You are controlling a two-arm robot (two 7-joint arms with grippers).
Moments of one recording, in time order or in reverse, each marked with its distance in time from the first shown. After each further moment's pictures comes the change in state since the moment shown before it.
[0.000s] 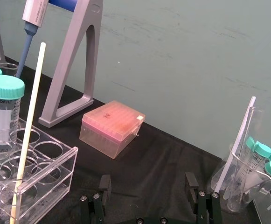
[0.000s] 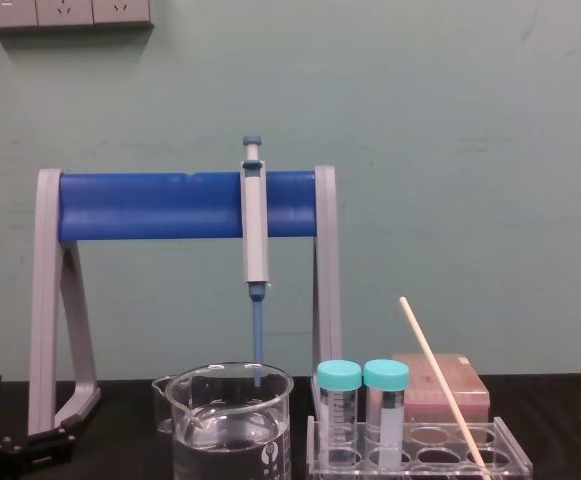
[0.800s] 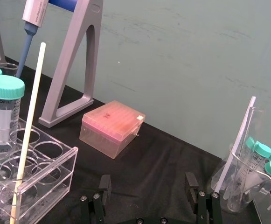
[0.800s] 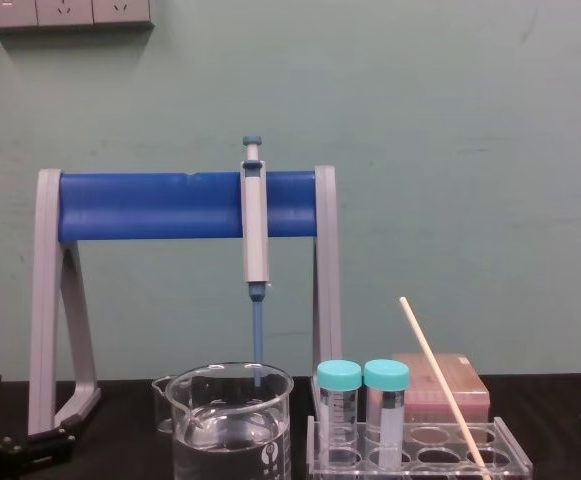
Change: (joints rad) left arm 0.000 0.000 0.000 0.000 0.000 0.000 0.000; right arm 0.000 0.000 0.000 0.000 0.000 0.000 0.000
